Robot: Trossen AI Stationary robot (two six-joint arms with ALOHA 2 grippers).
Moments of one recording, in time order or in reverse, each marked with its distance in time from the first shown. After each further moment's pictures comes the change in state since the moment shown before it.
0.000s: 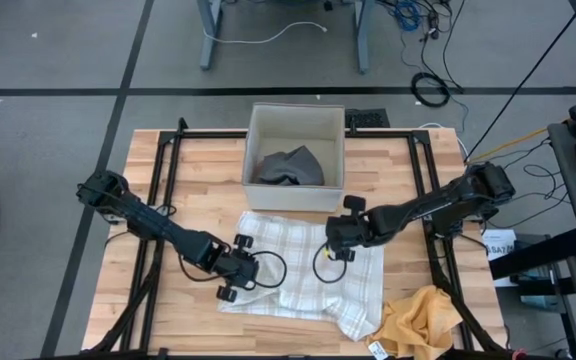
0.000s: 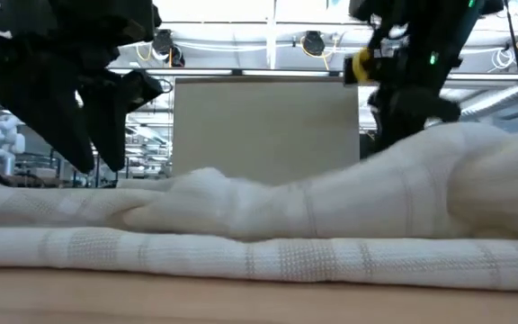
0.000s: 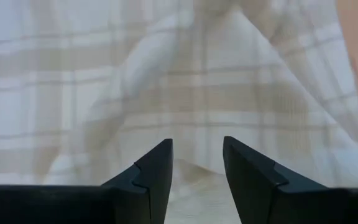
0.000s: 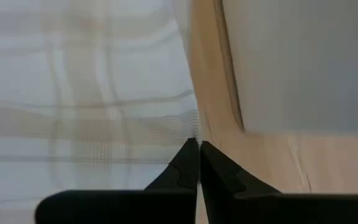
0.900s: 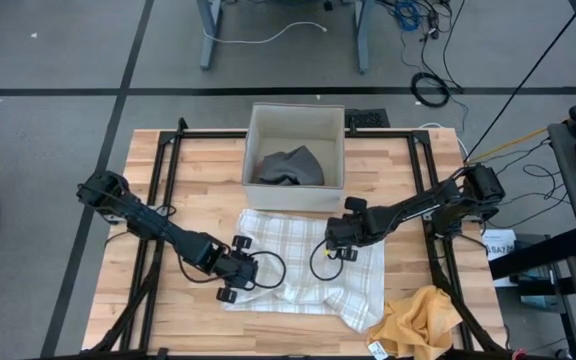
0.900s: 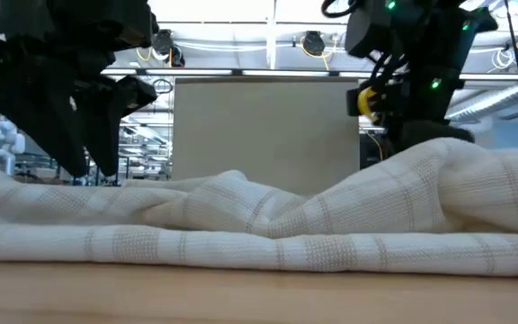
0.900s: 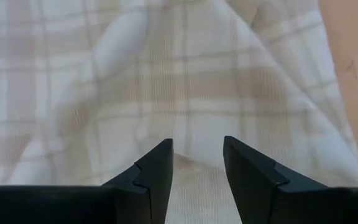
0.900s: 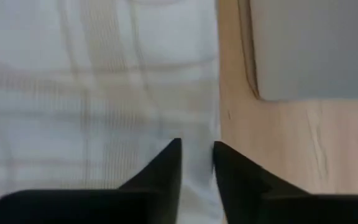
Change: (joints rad) left arm -0.004 0.002 -0.010 0.002 0.010 -0.058; right arm -0.025 0.063 -0.017 -0.044 -0.046 -0.001
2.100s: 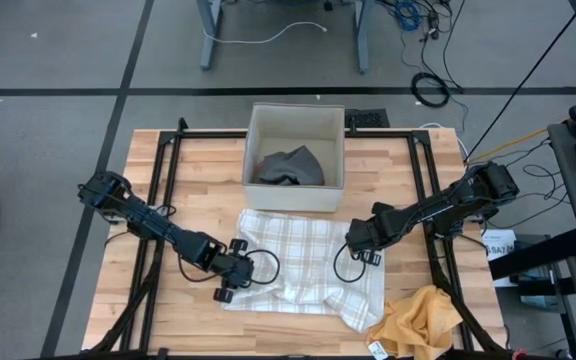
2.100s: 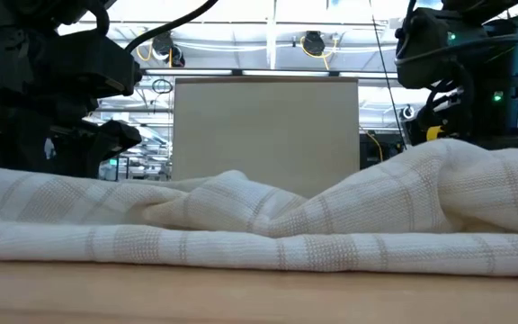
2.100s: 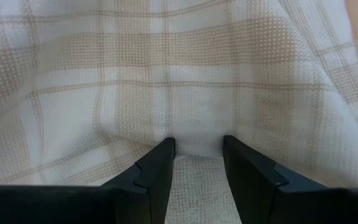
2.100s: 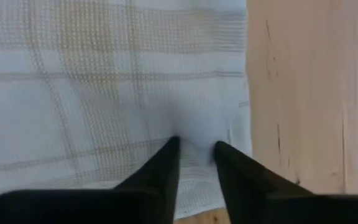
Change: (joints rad) left arm 0.017 0.020 -0.172 0.226 0.092 -0.024; right arm 0.043 -0.100 -0.175 -0.150 -0.158 0.231
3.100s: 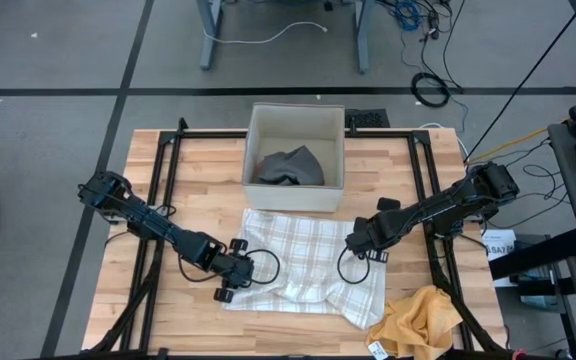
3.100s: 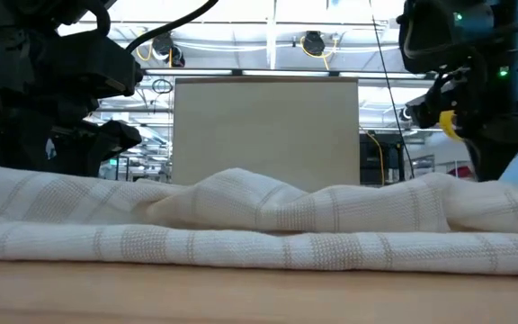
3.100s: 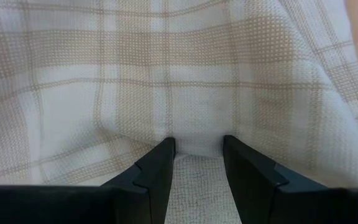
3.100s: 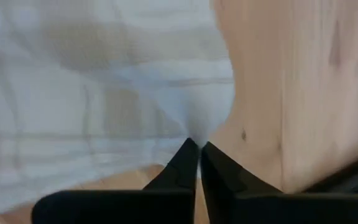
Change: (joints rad) left arm 0.000 0.002 0.000 0.000 -0.003 -0.009; right arm 0.029 0.000 0.116 -0.276 0.044 -0.002
